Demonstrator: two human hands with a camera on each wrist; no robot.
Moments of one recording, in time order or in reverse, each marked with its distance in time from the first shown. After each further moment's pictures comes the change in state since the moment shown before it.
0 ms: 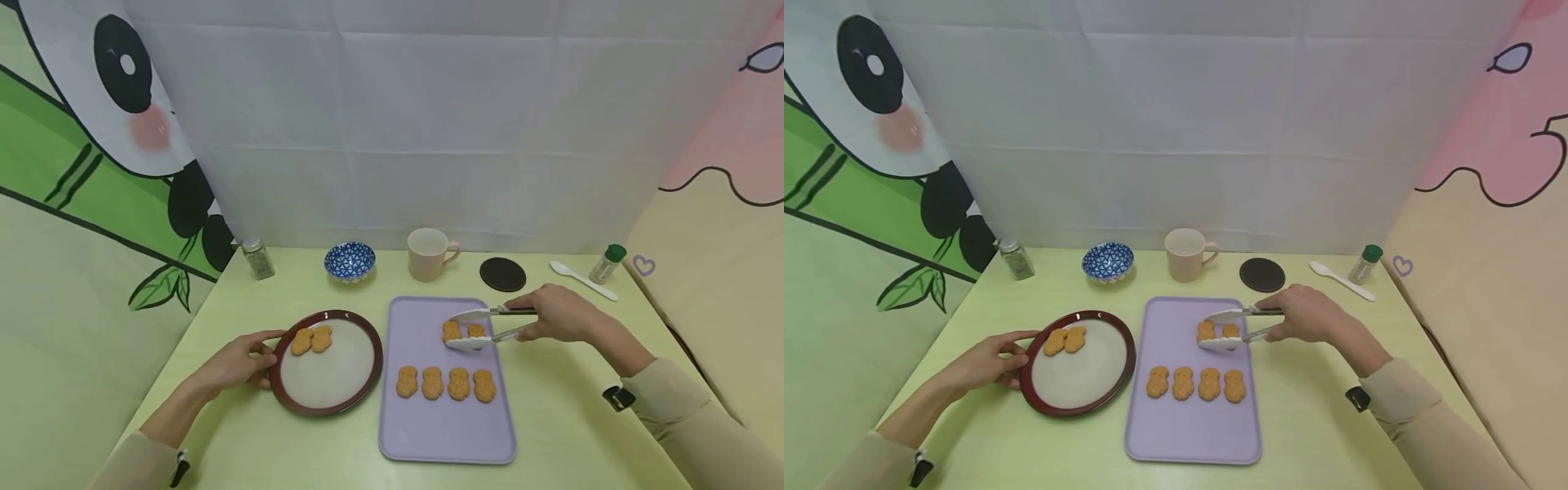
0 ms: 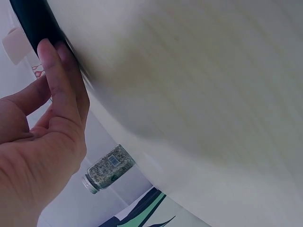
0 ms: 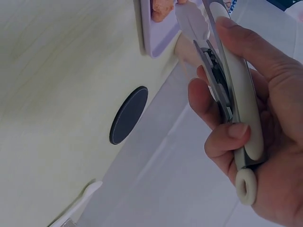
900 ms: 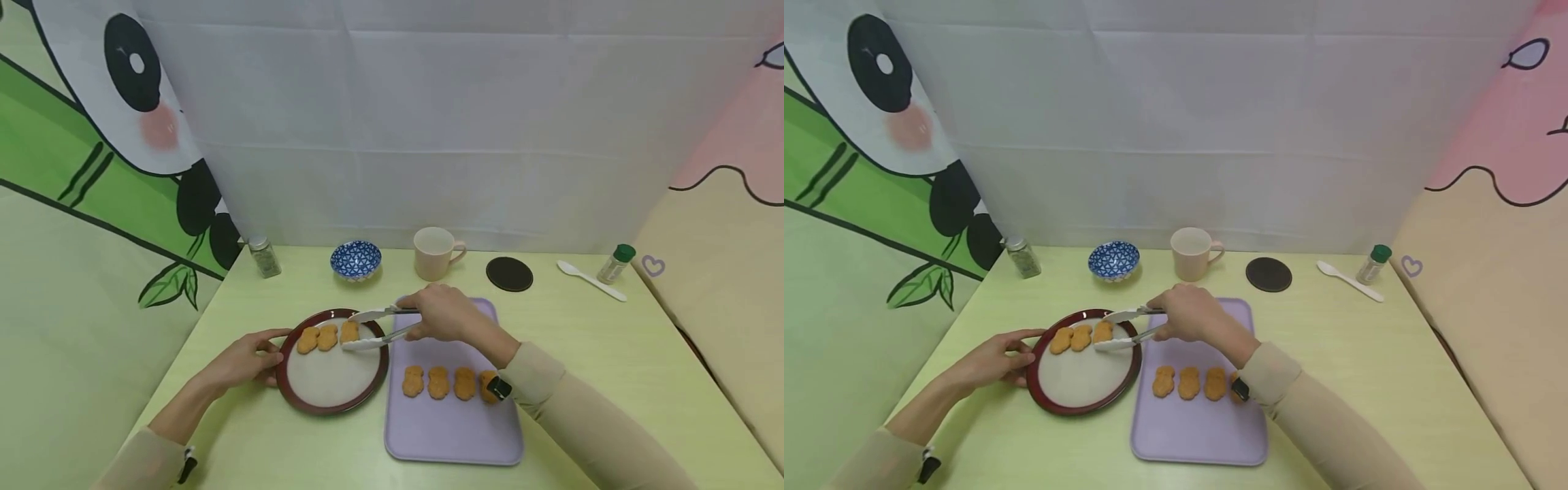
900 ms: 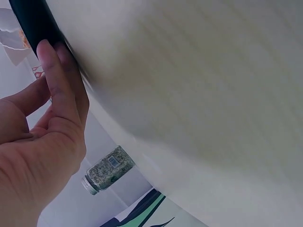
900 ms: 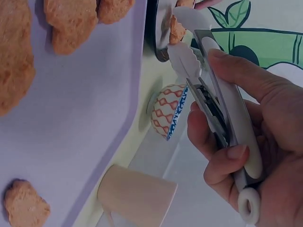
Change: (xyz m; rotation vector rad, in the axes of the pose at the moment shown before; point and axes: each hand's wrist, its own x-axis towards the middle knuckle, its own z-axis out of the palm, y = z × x) left_hand 0.002 -0.005 -0.001 0.004 0.005 -0.002; right_hand 0.119 -0.140 0.027 0.034 0.015 -0.064
